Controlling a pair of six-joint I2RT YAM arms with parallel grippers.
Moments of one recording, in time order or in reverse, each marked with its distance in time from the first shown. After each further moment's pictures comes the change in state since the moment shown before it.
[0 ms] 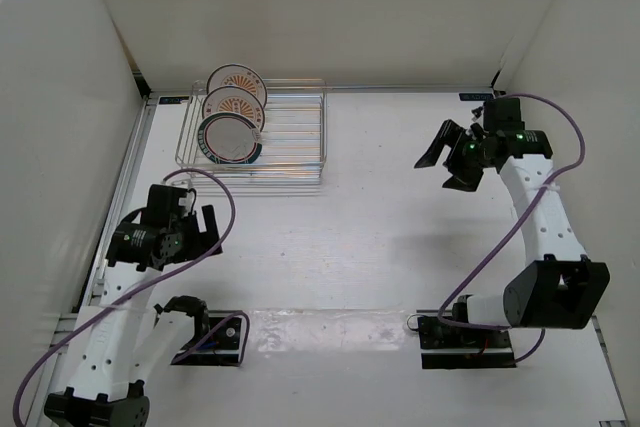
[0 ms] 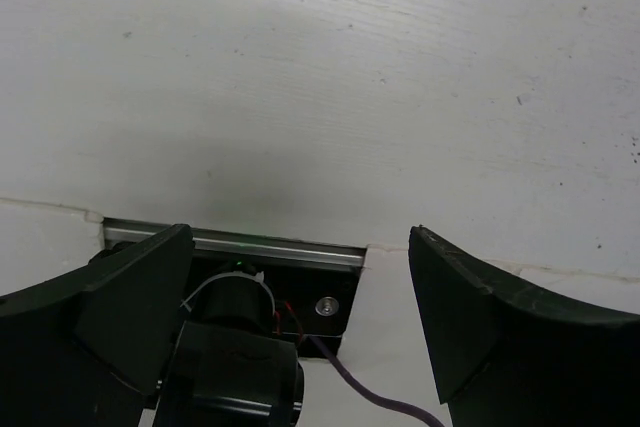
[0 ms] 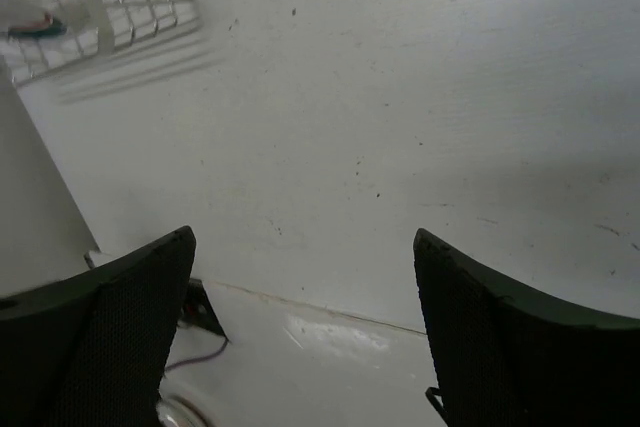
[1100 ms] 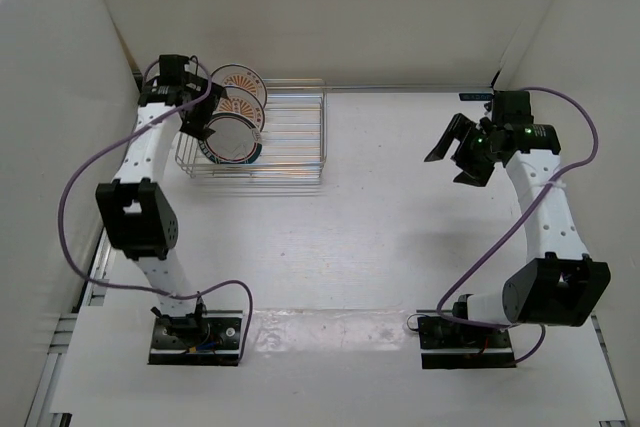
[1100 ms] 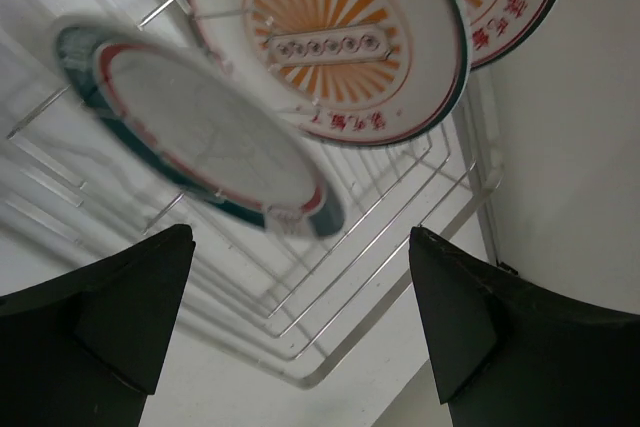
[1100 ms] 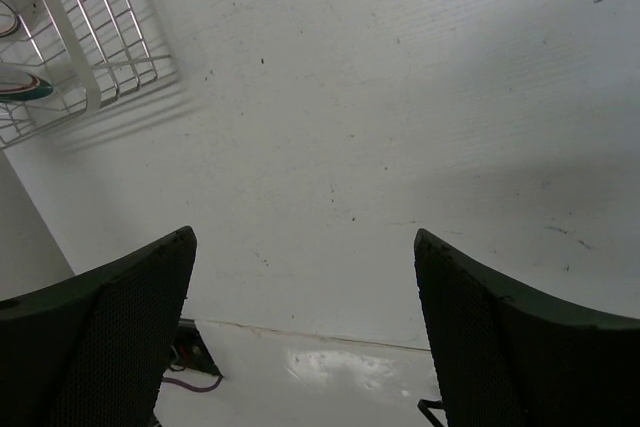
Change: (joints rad) left arm 0.166 1.023 0.793 0.461 0.062 -0.789; right arm -0.033 -0.004 0.062 -0.033 0.123 0.039
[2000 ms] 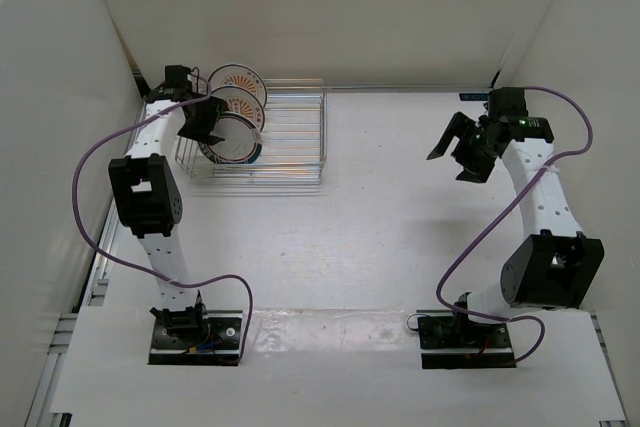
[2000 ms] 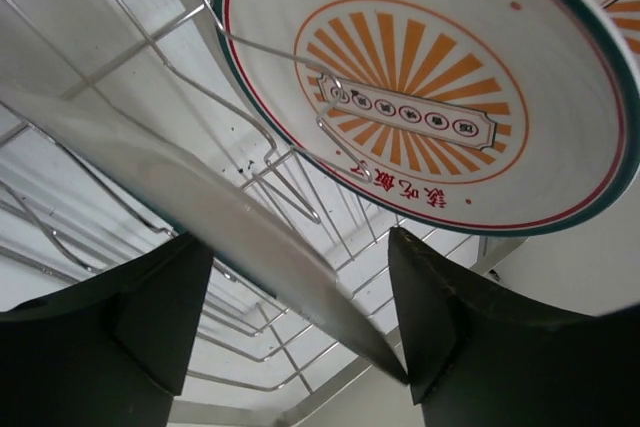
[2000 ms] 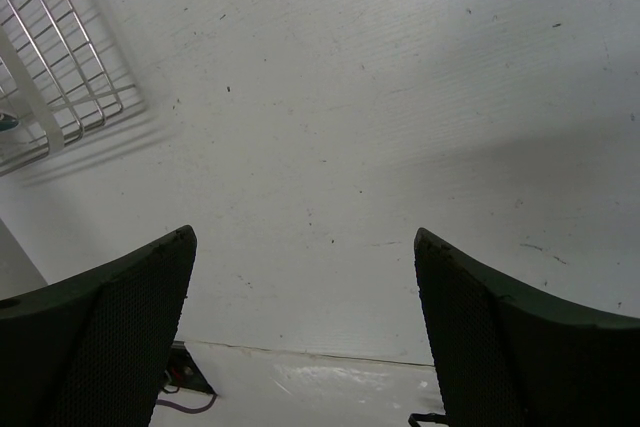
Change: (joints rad) left arm 0.050 0.275 0.114 -0.012 0.139 -0.085; right arm -0.016 0.101 0.025 0.040 0.045 -0.010
